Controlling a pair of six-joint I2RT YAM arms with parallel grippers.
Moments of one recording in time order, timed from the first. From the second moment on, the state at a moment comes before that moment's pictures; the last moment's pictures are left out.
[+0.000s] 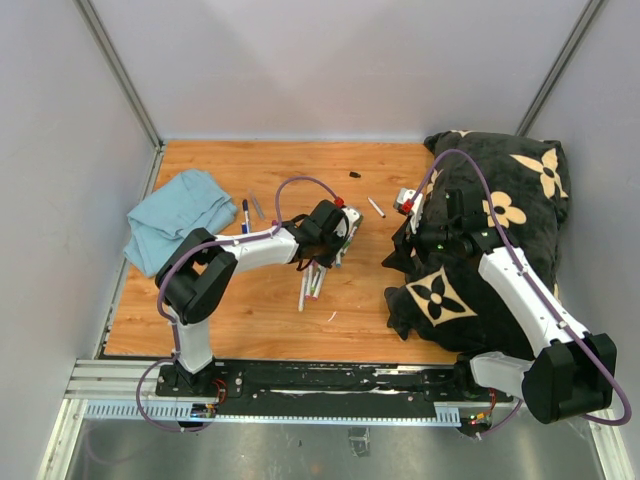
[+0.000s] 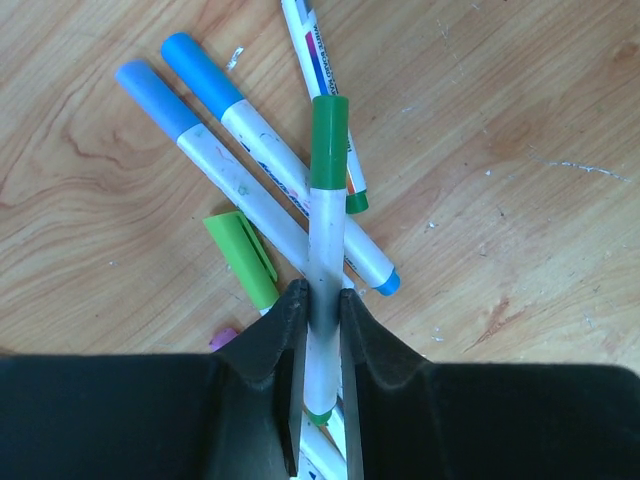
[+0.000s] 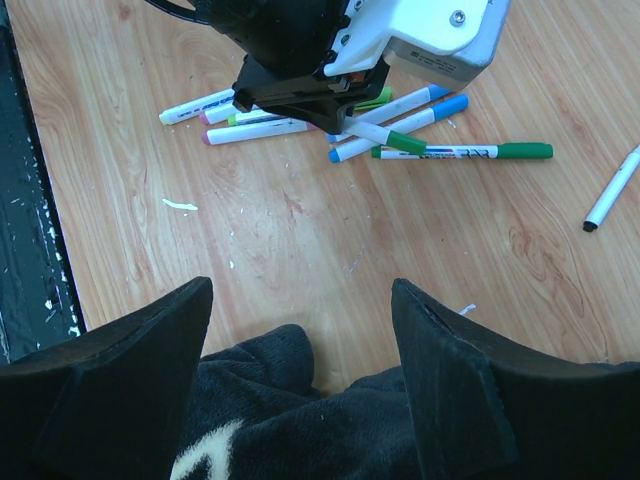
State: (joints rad) left arm -0.76 1.86 1.17 -0.22 -0.05 -0.04; right arm 0.24 1.18 0.94 -0.56 -0.82 -0.57
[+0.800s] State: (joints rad) left arm -0.77 1.41 0.84 -0.02 0.00 -0.13; right arm 0.24 1.19 0.94 -0.53 -0.96 -0.50
